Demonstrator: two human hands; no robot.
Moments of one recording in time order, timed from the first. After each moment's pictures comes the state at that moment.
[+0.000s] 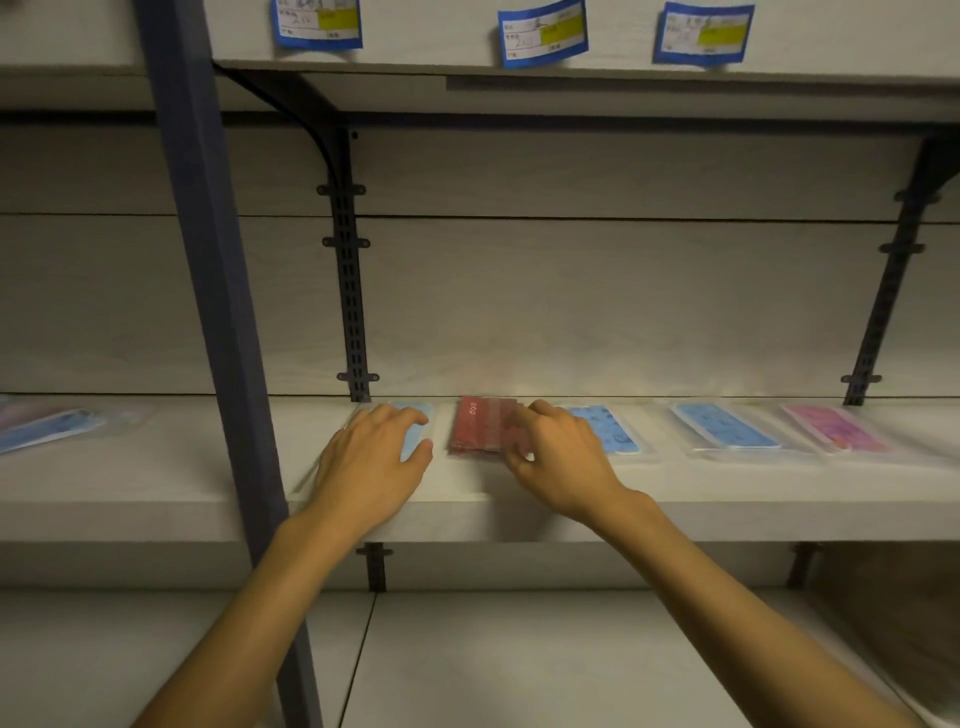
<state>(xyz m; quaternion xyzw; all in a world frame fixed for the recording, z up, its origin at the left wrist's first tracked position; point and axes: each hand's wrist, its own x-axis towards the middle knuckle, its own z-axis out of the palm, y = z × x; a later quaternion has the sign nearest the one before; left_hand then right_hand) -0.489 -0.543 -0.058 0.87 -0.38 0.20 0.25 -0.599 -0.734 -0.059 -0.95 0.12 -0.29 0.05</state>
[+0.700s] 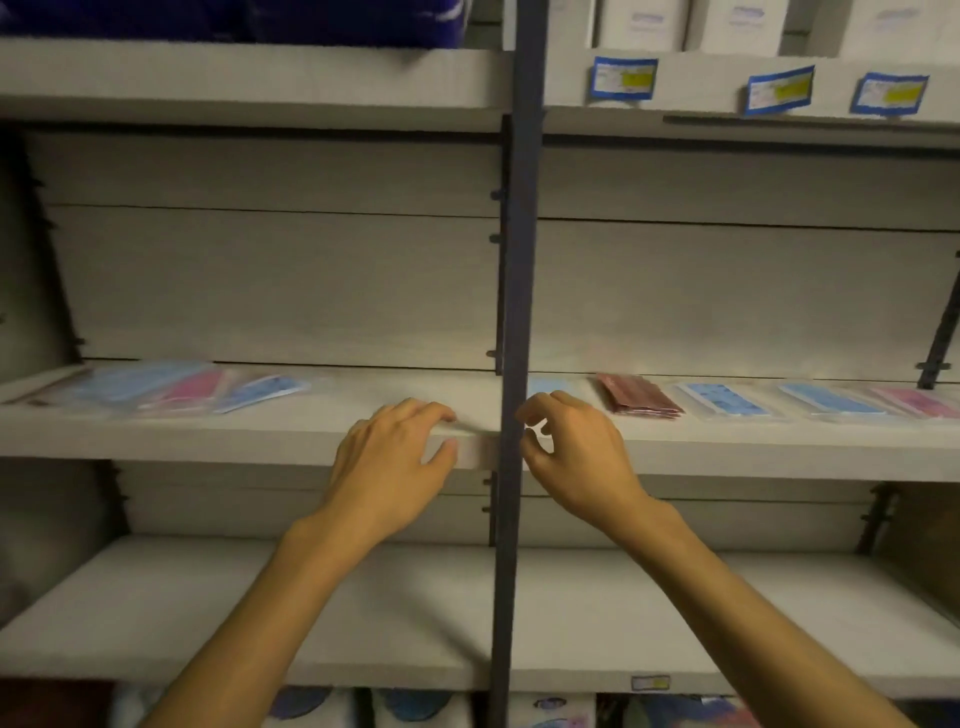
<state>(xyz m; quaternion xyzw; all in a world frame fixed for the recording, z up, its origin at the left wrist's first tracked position) -0.466 -0.266 -0.060 0.84 -0.42 0.21 0.26 -0.573 -0.447 -0.056 -0.92 0.11 -0.37 0.08</state>
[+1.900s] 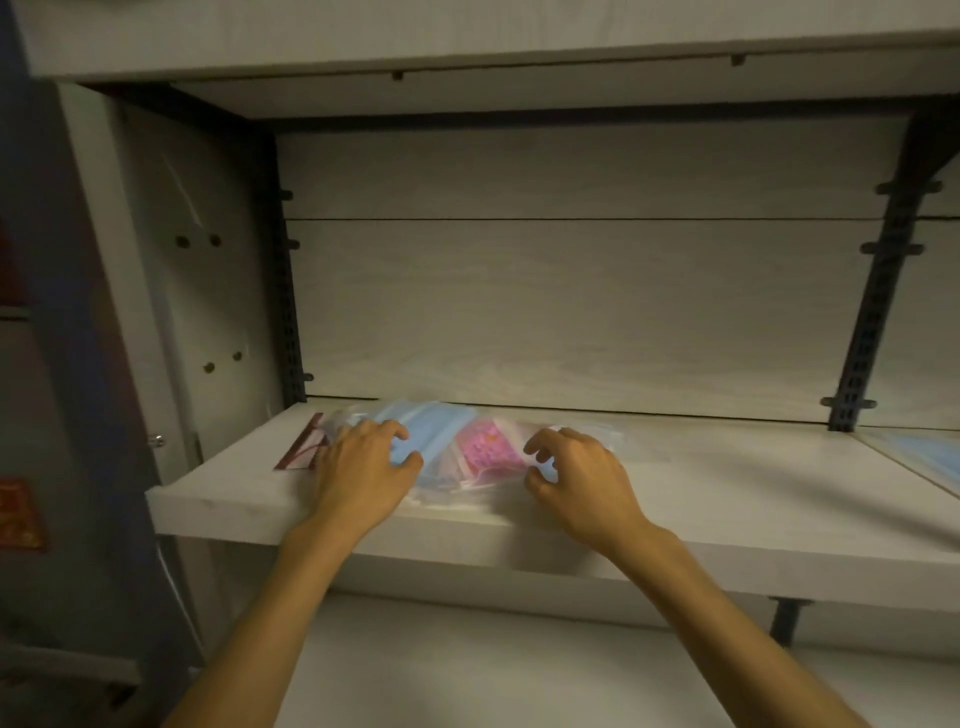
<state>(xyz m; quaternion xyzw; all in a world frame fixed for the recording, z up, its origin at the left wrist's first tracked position) -0.014 0.028 -0.084 0.91 -0.26 0.19 0.28 -0.151 -0.177 -0.080 -0.94 0.11 -0.29 0.14</state>
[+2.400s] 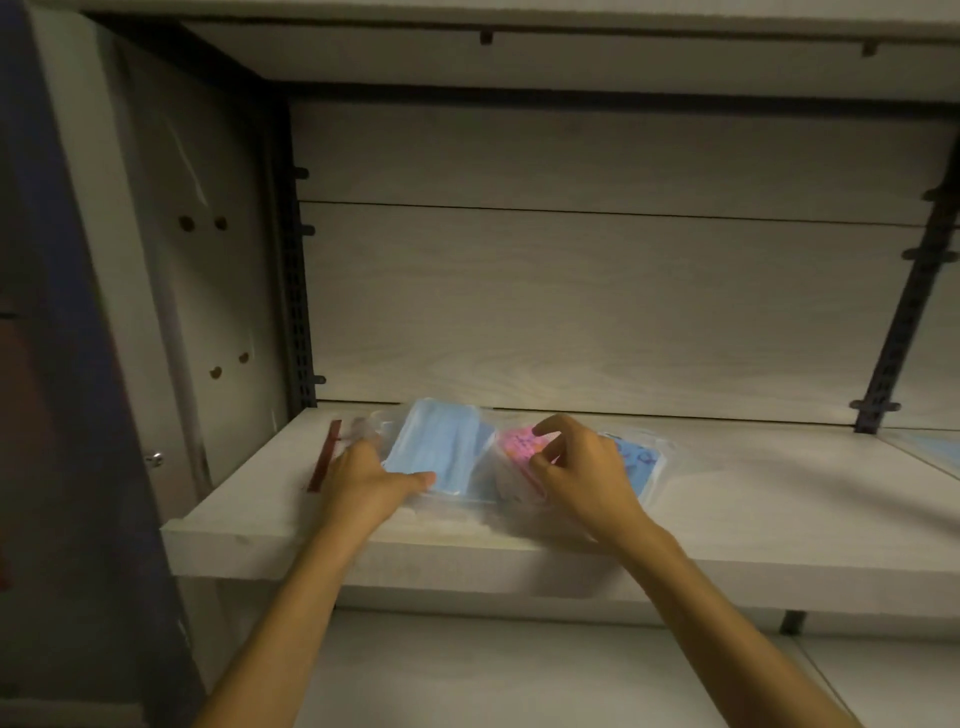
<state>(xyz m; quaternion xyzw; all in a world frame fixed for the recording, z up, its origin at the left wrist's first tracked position) 0.064 0.060 -0.092 0.86 -0.17 0.00 0.48 -0.074 -0.127 -0.076 -0.89 0.19 -0.30 0.27</state>
